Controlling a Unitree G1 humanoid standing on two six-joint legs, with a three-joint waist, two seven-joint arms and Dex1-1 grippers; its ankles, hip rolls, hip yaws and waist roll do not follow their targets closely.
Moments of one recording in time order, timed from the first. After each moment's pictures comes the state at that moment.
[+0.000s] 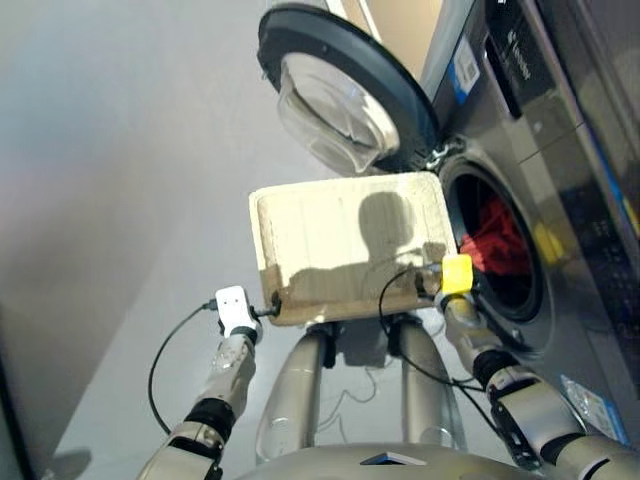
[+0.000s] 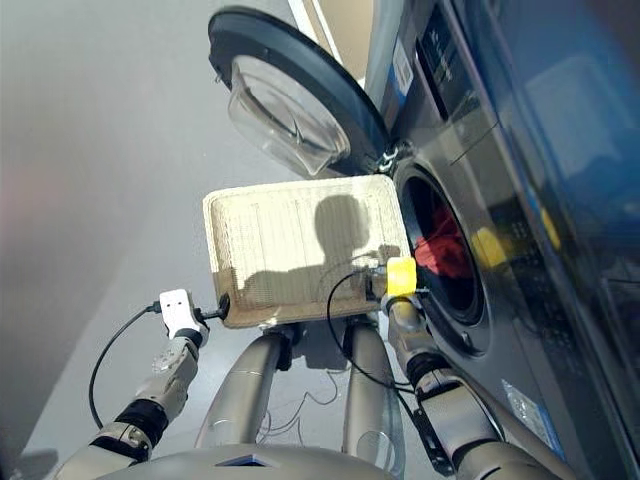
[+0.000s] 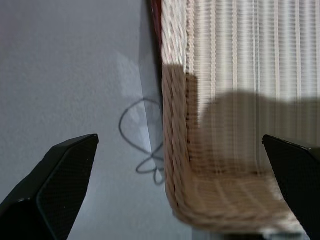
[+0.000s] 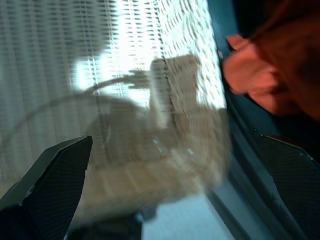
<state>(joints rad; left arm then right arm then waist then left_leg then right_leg) -0.15 0.21 -0.23 0.94 -0.44 -0.29 0.03 -0.34 -0.24 0.28 1.09 0.36 -0.22 -0.12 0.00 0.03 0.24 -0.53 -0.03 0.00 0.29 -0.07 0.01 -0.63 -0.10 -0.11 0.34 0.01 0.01</state>
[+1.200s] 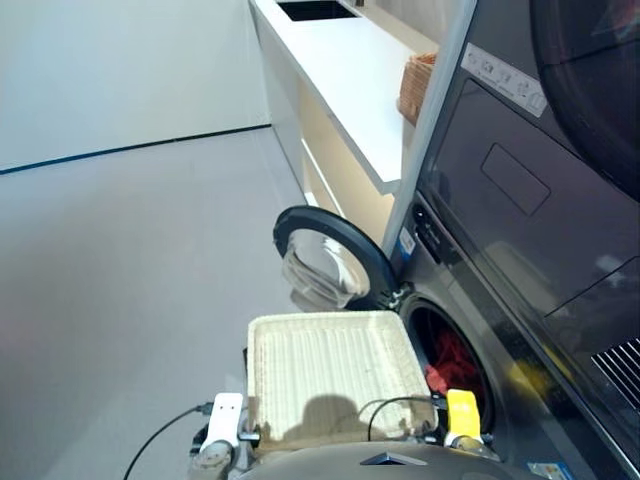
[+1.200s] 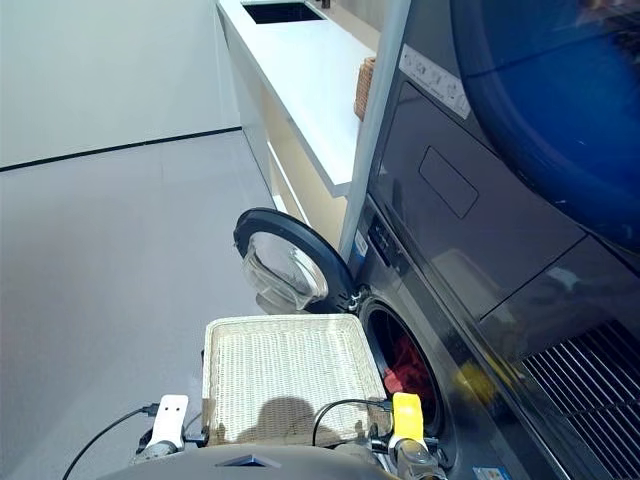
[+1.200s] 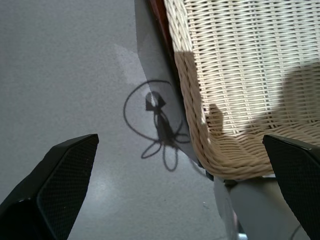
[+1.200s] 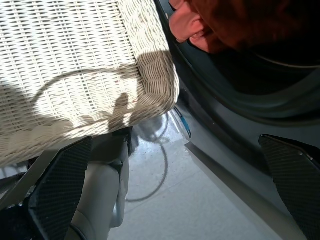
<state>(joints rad) 0.07 0.19 -0.15 1.24 -0.16 -0.19 -0.04 0.01 -0.15 0.15 1.30 0.25 -0.14 -0.03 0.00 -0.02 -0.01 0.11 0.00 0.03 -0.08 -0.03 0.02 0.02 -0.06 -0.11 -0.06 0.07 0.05</state>
